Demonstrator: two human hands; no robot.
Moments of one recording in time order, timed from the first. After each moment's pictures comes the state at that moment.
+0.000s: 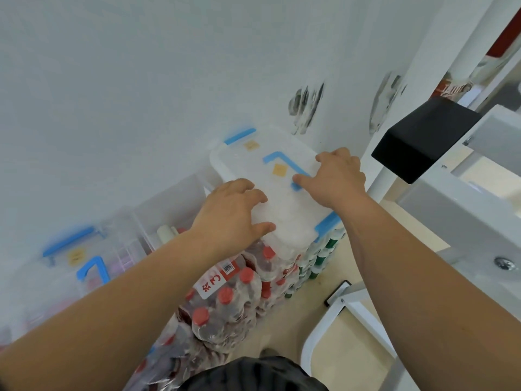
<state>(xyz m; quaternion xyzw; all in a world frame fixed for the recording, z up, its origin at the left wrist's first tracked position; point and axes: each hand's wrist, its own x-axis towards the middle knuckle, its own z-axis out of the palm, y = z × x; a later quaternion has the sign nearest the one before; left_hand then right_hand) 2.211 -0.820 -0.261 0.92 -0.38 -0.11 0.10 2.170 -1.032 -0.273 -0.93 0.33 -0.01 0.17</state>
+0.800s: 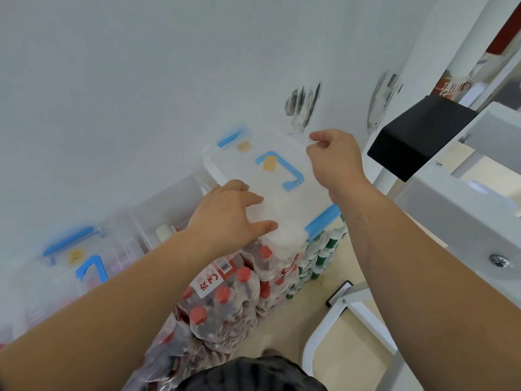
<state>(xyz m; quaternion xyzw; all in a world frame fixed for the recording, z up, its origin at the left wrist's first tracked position) 2.205 -0.821 -0.259 0.93 -0.34 -0.11 0.13 2.172 -1.031 -0.250 -0.78 0.33 -0.21 0.50</state>
